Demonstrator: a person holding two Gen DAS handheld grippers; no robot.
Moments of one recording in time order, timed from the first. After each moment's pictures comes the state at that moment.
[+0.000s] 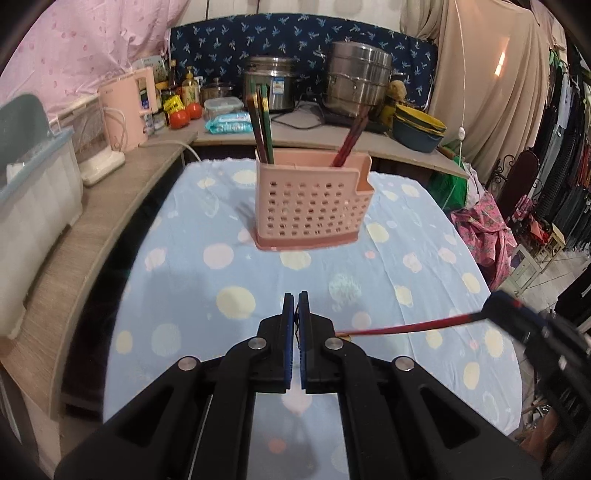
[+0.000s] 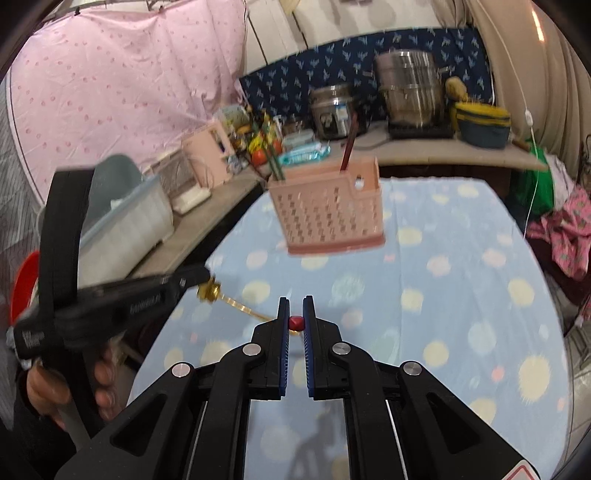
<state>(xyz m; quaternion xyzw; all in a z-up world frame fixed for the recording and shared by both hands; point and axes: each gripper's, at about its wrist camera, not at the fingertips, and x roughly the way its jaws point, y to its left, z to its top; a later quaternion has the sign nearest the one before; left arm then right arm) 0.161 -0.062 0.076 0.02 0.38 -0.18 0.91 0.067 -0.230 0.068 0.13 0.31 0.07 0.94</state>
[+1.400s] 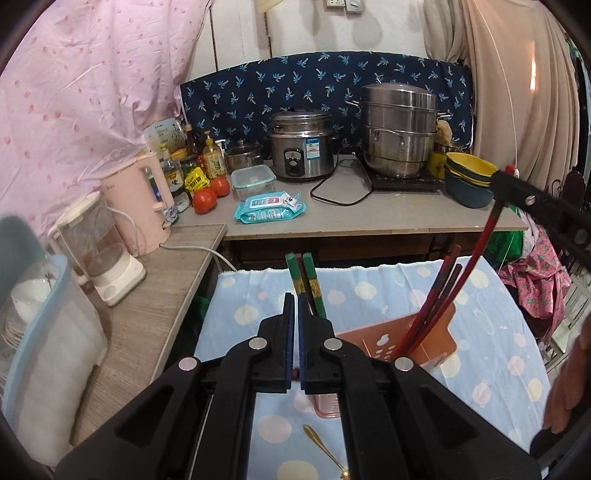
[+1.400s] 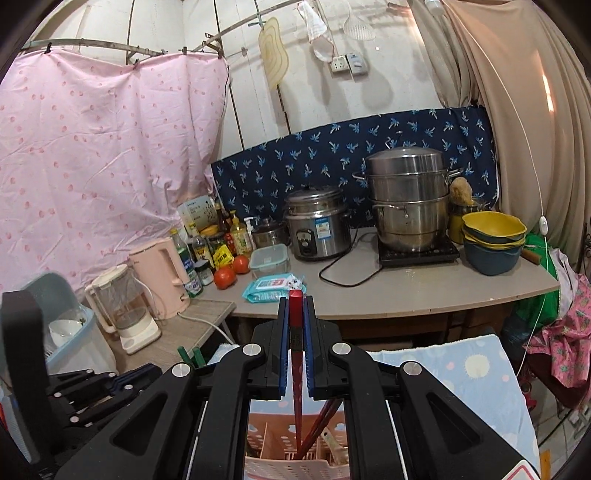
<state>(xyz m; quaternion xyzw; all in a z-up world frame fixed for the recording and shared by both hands) 0.345 -0.091 0.146 0.07 0.30 -0.11 0.94 0.314 -0.268 0.177 0.10 0.17 0.01 0.98</state>
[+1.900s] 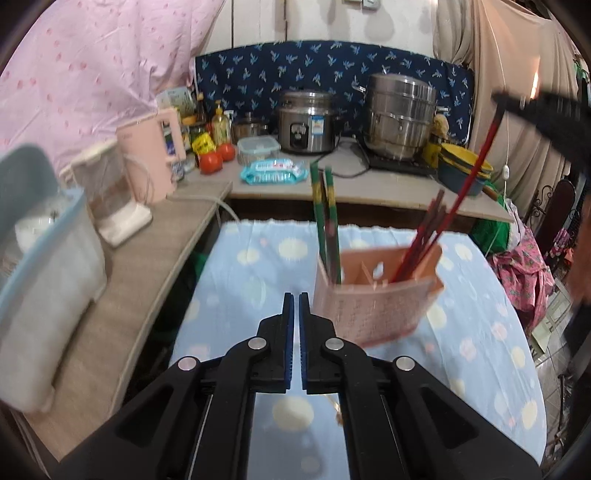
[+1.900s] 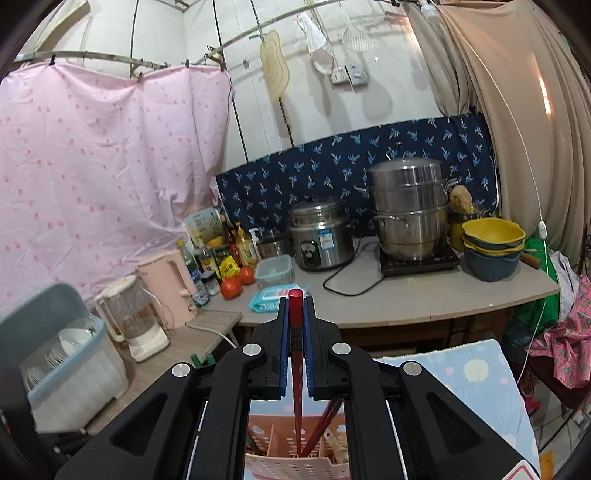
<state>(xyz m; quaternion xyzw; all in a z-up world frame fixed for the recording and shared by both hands) 0.274 -0.046 0.110 0.03 0.34 -0.11 0.93 0.292 -0.273 0.199 0.12 0.14 0.02 0.98</state>
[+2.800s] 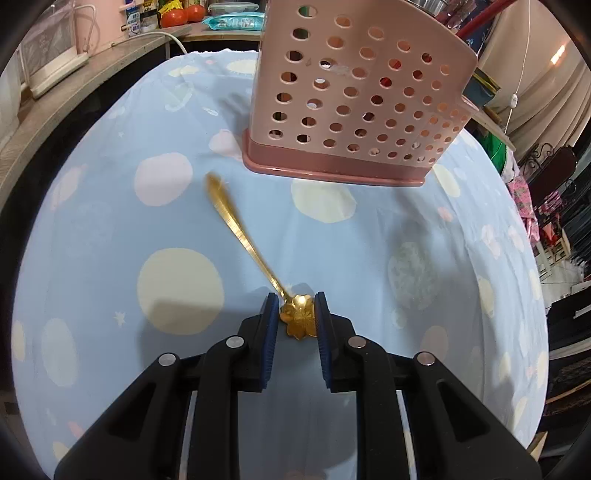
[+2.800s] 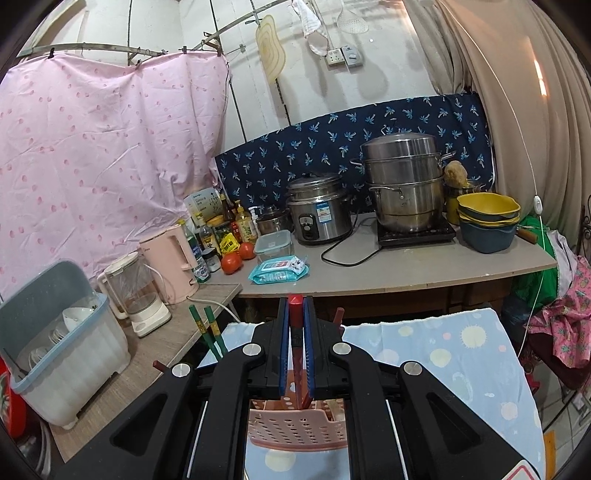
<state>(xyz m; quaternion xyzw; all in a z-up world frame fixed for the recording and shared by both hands) 0.273 -0.087 -0.077 -0.02 0.52 -0.16 0.84 0.266 -0.273 0.157 0.12 0.19 0.02 0.98</state>
